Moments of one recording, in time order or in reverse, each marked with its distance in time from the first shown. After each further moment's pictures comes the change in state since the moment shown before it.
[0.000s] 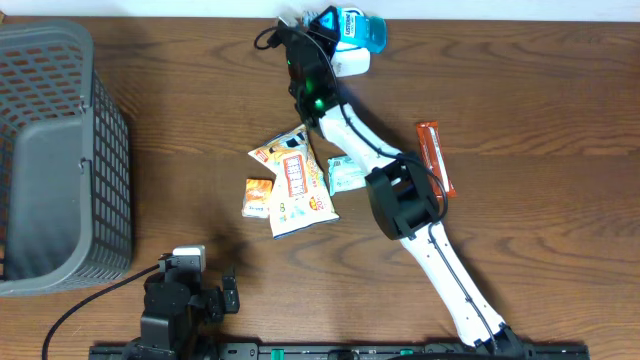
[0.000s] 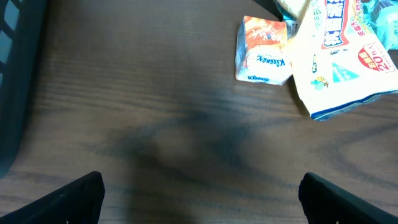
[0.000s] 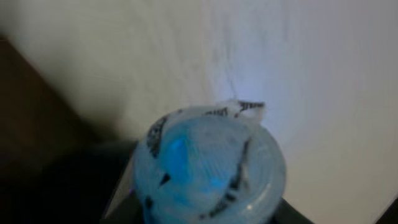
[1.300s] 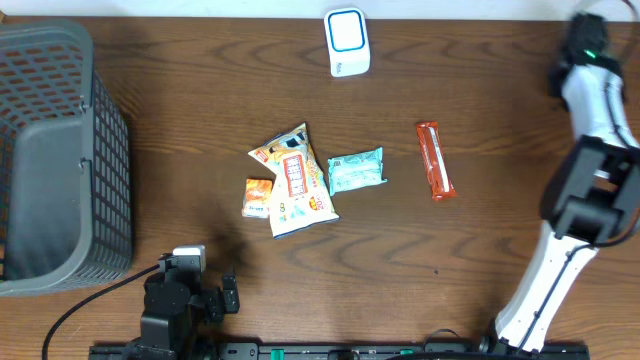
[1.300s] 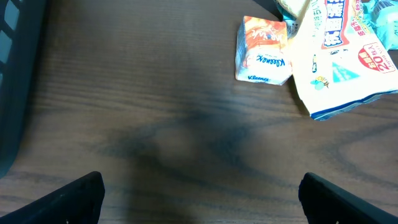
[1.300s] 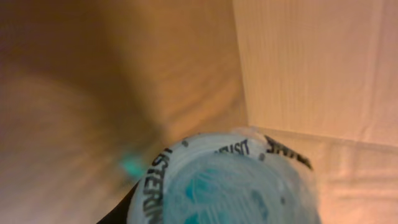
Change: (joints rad) left arm 0.000 0.000 0.000 0.000 0.000 0.000; right arm -0.909 -0.525 -0.548 -0.948 0.003 0.861
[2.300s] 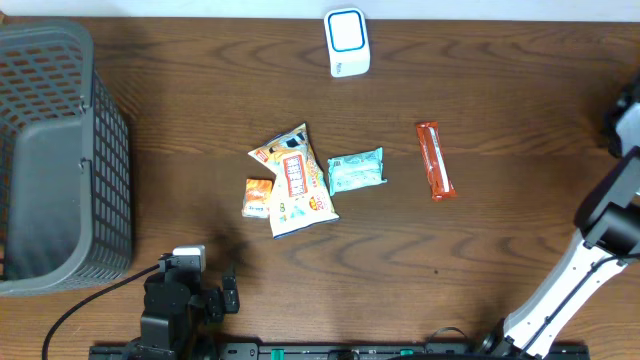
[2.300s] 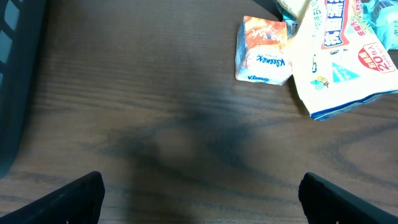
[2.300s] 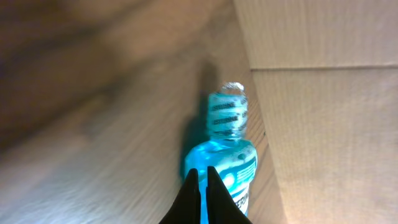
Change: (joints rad) left arm 0.000 0.000 0.000 0.000 0.000 0.000; right arm -0.174 0.000 -0.121 0.067 -0.034 0.049
